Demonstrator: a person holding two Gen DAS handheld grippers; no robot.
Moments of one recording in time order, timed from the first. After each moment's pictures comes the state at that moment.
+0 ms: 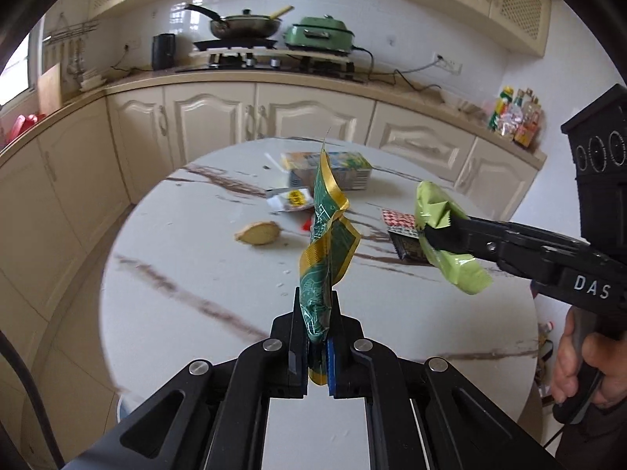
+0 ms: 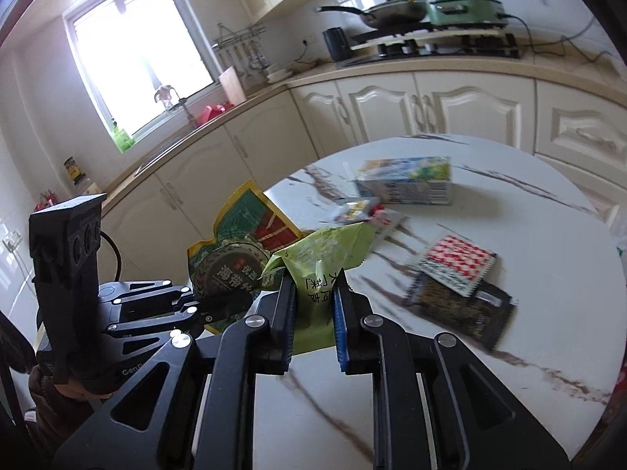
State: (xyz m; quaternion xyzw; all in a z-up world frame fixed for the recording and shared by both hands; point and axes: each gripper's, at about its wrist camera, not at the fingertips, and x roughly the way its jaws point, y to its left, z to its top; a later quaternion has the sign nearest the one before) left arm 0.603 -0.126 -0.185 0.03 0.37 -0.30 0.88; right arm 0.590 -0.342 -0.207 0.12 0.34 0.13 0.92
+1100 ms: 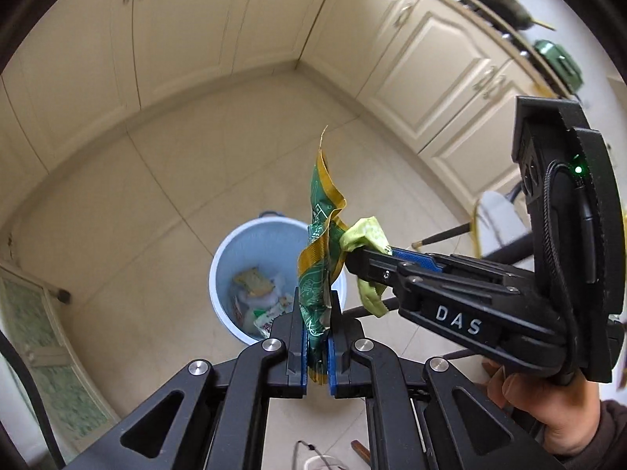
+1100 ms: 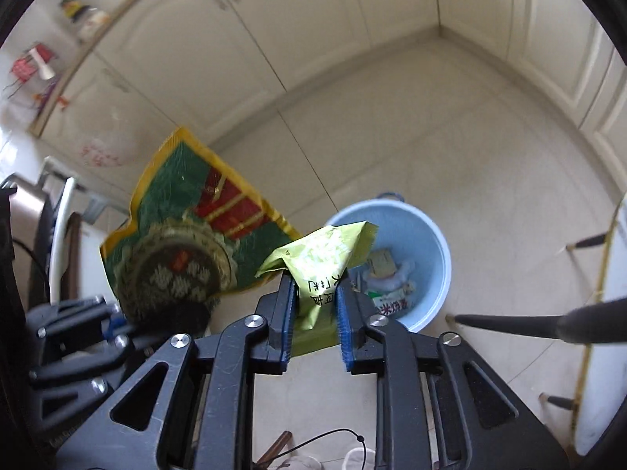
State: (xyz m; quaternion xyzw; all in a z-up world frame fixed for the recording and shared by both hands) left arm 0.557 0.253 -0.379 -0.16 0.54 -0.09 0.82; right arm 0.741 0.040 -0.516 0.04 0.59 0.23 0.77
